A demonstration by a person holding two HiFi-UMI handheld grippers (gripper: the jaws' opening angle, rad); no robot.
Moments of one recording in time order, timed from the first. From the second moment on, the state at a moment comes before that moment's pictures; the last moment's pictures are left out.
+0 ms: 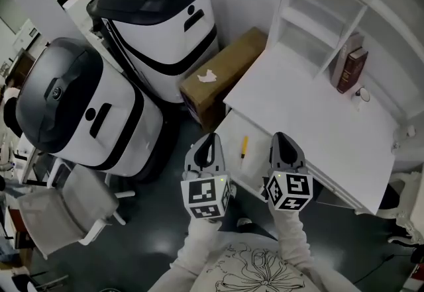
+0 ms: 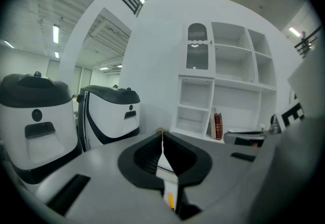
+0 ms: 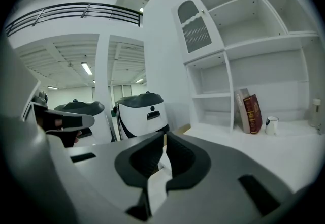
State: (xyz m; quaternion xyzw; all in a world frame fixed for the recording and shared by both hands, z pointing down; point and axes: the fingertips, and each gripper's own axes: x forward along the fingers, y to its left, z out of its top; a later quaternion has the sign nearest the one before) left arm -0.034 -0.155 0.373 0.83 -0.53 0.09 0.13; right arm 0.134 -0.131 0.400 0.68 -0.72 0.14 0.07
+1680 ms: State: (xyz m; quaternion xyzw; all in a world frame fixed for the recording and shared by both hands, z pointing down) left arm -0.039 -0.226 0.583 0.79 -0.49 0.25 0.27; right arm 0.094 -0.203 0.635 0.59 -0.70 0.34 0.23
